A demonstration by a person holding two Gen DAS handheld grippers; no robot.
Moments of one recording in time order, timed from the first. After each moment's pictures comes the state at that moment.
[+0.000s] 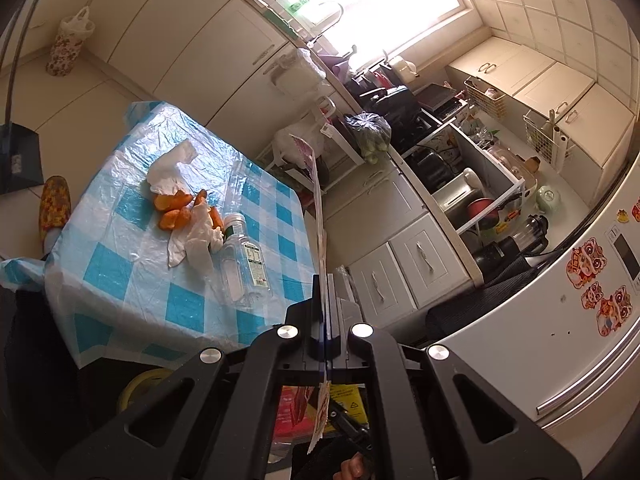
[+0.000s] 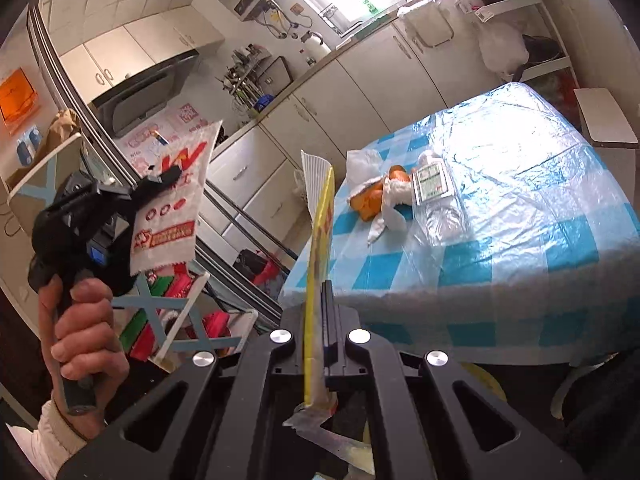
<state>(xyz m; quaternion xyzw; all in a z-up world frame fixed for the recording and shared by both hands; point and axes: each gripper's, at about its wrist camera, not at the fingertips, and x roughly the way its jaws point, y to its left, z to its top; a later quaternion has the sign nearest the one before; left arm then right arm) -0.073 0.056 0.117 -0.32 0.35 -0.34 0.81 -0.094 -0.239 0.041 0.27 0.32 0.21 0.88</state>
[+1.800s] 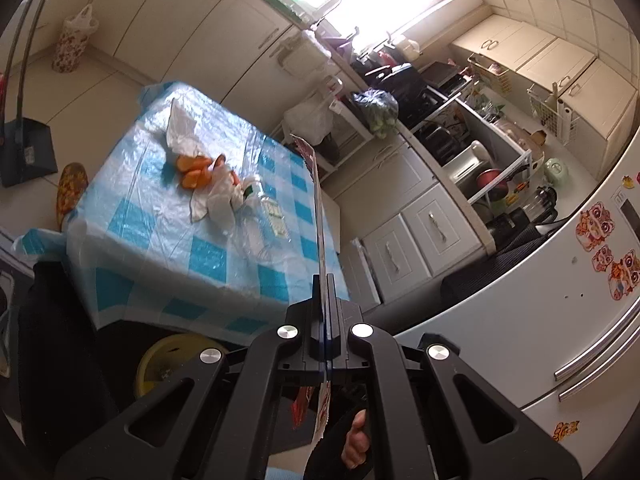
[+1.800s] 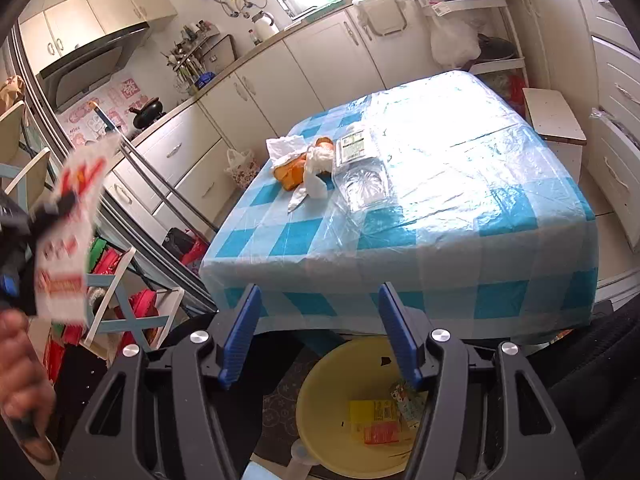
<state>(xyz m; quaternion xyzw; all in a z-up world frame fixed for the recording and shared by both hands) -0.110 0.061 0.078 -0.28 0.39 -0.34 0.81 -0.110 -0.236 0.013 0.22 0.36 0.10 0.90</state>
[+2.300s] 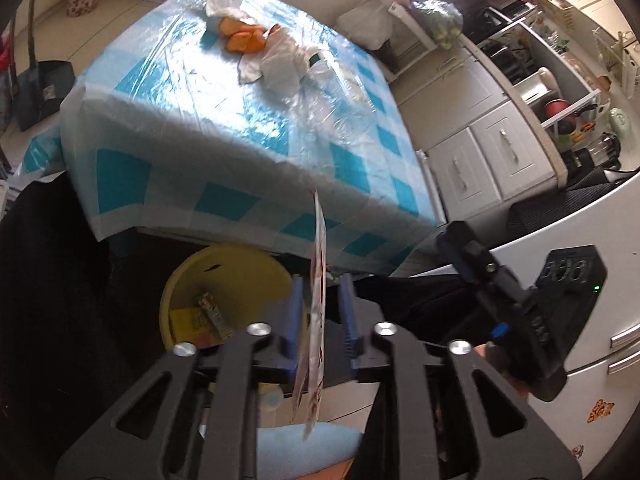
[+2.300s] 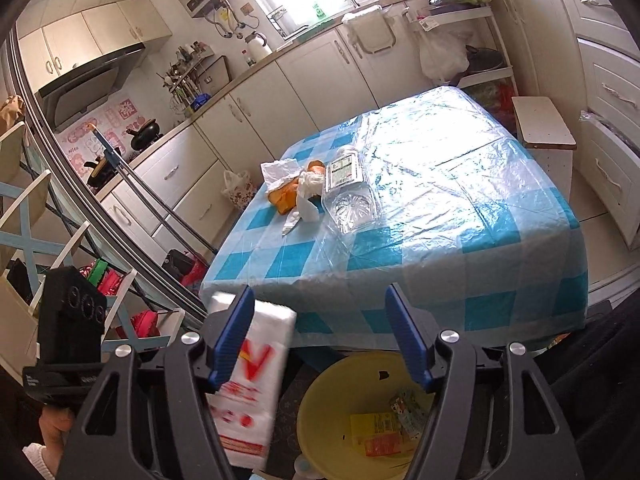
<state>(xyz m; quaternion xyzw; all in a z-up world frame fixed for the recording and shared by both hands) -0.102 0.009 -0.034 -0.20 0.54 -0.28 0.77 -0.115 -0.251 0.018 0.24 0.34 0.09 0.91</state>
